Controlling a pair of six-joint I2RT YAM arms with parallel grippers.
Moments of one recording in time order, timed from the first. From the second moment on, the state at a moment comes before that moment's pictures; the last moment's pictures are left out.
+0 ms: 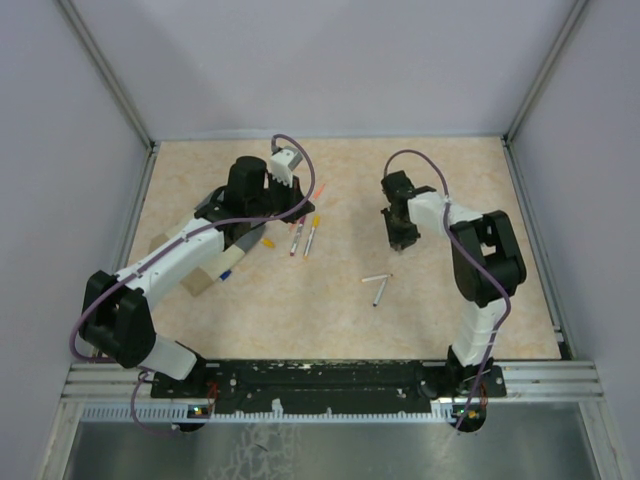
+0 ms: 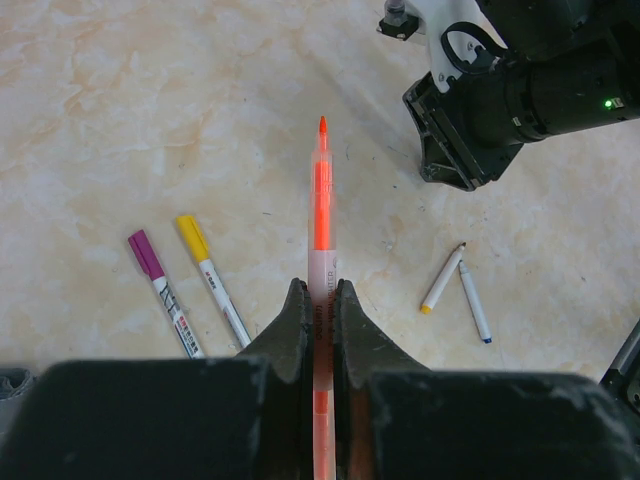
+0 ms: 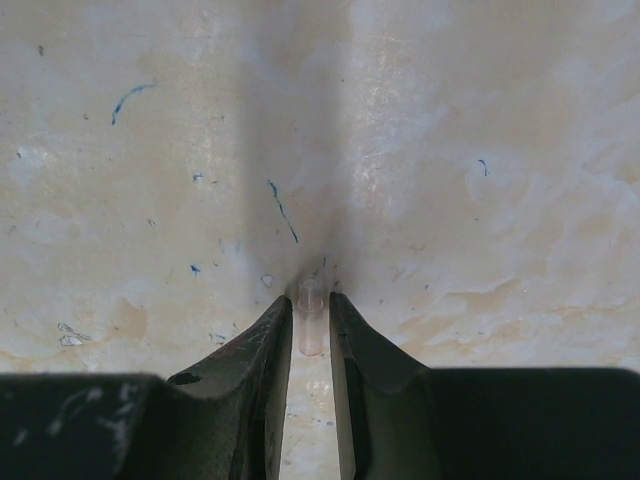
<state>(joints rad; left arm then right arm) -0.53 1.48 1.15 -0.10 0.32 -0.16 0.35 1.88 1.25 -0.64 0.14 0.17</state>
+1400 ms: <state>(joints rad) -0.53 1.48 1.14 -0.08 0.36 -0.19 0.29 1.65 1.03 -0.56 -0.03 0.15</state>
